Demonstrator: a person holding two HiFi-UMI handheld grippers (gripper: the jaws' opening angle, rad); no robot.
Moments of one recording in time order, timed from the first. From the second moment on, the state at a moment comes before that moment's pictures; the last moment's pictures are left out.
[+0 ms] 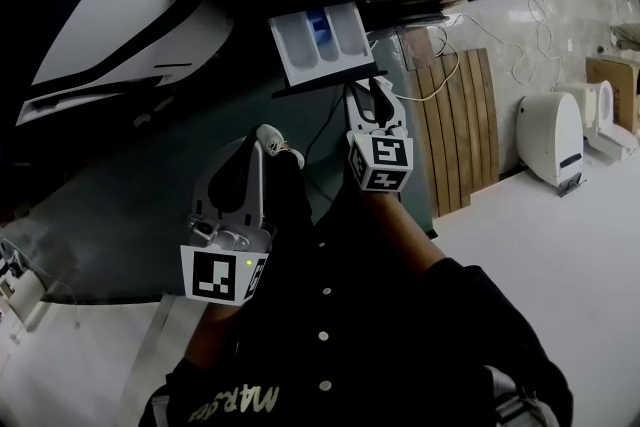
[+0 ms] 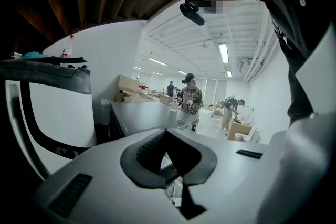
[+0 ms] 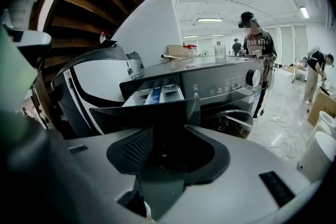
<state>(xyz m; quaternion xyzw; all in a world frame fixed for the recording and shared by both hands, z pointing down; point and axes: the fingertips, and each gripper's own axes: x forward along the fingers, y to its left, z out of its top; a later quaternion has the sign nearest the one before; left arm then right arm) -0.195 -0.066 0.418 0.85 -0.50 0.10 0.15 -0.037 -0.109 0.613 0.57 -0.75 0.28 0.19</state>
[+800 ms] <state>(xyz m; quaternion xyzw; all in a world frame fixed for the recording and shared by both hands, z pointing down) -0.207 -0.070 0.418 0.84 -0.52 0.10 0.16 -0.050 -0.168 0.615 0.57 -0.76 0.26 0.18</state>
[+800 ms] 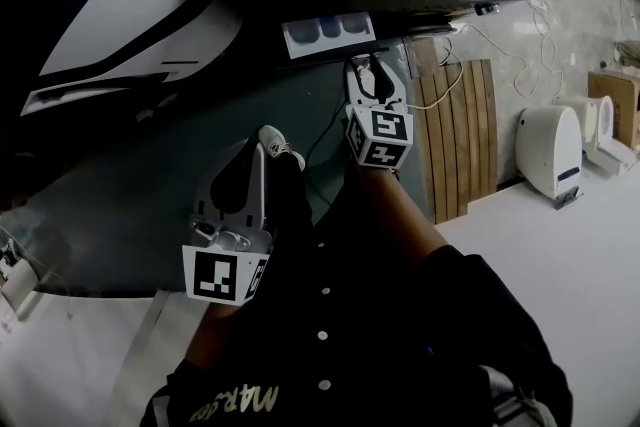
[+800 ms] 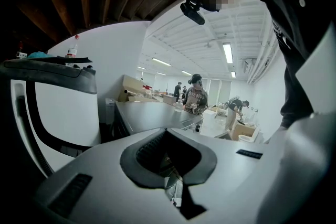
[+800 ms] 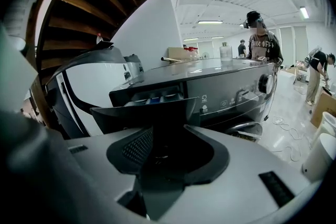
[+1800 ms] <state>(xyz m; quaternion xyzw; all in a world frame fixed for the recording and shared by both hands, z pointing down) -0.221 -0.081 0.421 0.82 -0.53 0.10 0.16 -0.062 -0.216 0.612 0.57 -0.76 0.26 0.17</state>
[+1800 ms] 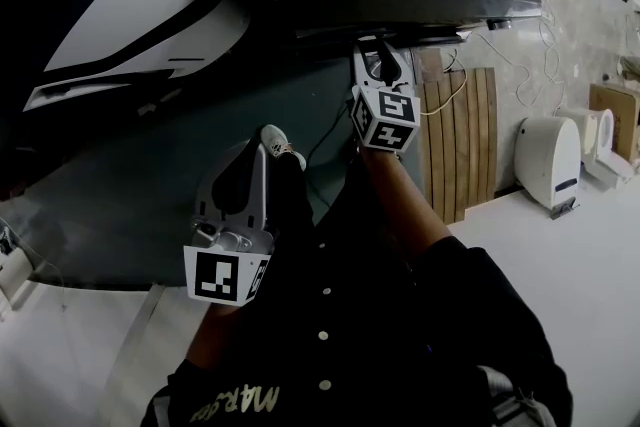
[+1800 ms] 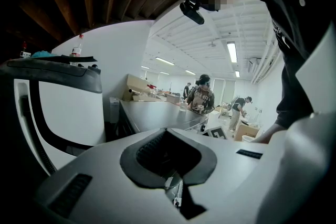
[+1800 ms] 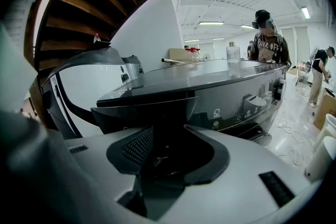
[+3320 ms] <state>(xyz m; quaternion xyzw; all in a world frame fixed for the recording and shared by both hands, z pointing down) -0.237 -0.095 0.421 0.81 -0.55 0.09 0.17 -0.070 -0.237 0.613 0.56 -0.76 0.26 0.18</state>
